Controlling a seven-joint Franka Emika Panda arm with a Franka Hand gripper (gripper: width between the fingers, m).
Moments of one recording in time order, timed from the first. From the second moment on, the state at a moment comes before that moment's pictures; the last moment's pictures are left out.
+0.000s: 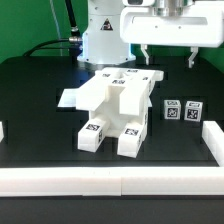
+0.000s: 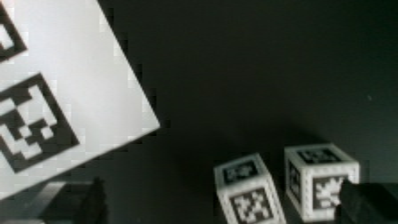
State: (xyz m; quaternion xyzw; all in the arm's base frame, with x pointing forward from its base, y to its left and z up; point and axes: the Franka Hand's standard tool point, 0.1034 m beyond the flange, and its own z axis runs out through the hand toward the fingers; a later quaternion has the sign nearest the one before) arm 0.381 0.112 0.080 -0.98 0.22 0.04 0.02
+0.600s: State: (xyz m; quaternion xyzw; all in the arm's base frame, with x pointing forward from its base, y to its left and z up) arm 0.406 0.084 0.061 -0.98 0.17 0.03 0.01
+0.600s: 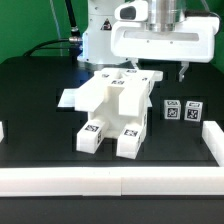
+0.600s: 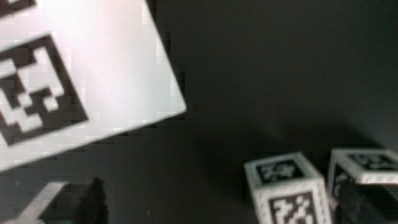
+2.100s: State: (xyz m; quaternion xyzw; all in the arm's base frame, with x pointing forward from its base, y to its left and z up) arm 0.471 0.117 0.069 -0.98 0.19 0.01 0.02
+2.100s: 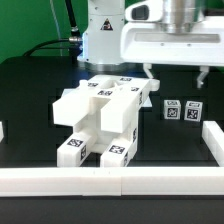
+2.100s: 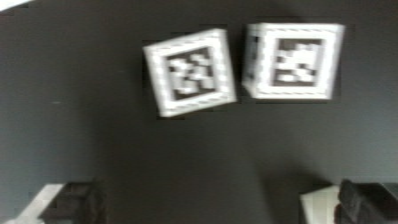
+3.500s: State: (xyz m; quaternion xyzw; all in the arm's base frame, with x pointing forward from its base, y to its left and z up) arm 0.471 0.143 0.048 -0.98 0.19 0.02 0.01
